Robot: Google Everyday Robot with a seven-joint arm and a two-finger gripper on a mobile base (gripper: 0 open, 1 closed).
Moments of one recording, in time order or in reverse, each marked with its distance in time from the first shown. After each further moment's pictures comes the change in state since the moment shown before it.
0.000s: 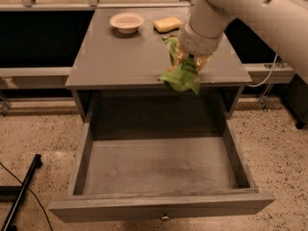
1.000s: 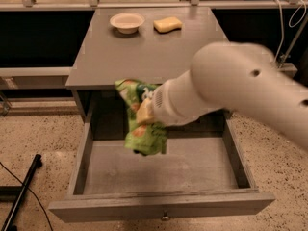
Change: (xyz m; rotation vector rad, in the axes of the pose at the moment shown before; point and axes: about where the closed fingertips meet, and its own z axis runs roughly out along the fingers) arm -0.184 -0.057 0.023 0.361 -0.003 -0.303
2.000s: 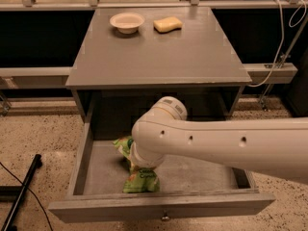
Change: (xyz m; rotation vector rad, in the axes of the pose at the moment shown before) arm -0.088 0.083 0.161 -0.330 -0.246 -0.001
